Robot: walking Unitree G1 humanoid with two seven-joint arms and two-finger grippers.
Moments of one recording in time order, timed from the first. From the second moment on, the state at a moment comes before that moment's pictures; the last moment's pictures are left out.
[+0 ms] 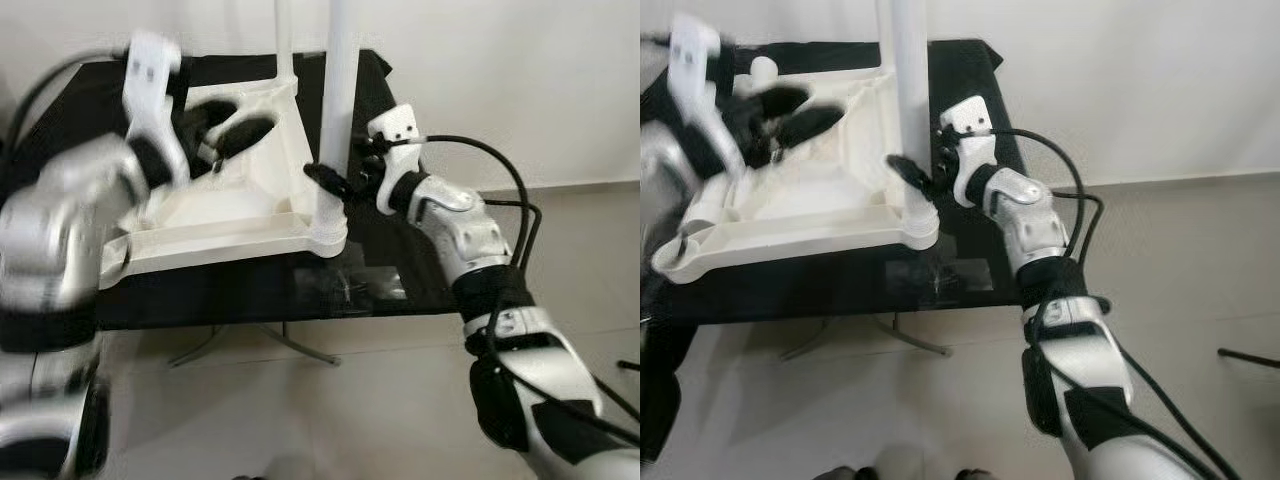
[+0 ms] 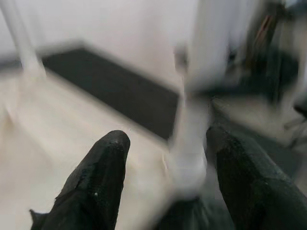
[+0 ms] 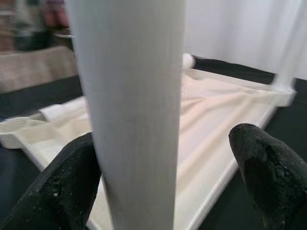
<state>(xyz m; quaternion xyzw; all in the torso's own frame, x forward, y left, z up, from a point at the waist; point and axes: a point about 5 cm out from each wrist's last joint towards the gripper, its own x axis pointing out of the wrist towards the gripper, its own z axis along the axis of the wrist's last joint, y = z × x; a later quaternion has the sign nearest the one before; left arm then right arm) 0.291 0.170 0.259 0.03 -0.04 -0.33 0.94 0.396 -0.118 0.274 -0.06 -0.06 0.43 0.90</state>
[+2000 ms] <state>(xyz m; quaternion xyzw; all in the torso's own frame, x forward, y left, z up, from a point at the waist) 0.224 0.139 0.169 -0.03 -0.06 -0.29 0.95 0.339 -0.074 0.235 0.04 -0.04 0.32 0.95</state>
